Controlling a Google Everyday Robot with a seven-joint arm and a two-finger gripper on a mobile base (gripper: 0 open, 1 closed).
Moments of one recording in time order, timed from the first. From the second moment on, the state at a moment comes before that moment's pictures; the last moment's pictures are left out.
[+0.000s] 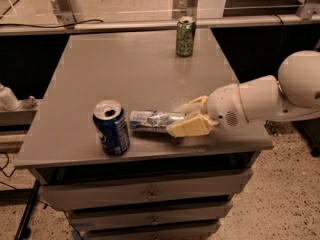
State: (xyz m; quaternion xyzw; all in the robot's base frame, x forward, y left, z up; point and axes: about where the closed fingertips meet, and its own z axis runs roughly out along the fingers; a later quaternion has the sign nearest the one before) arm 0.479 -0.051 0.850 -0.49 0.72 0.33 0.36
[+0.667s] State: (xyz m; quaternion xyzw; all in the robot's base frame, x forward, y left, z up) arm 0.477 -0.052 0.846 -0.48 0.73 0.33 0.35
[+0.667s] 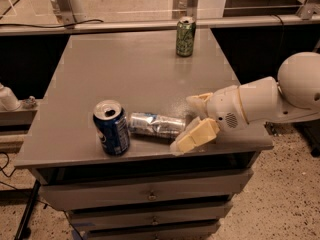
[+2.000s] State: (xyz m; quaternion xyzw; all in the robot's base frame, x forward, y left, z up) arm 0.524 -0.157 0.942 -0.45 0.75 0.16 0.46
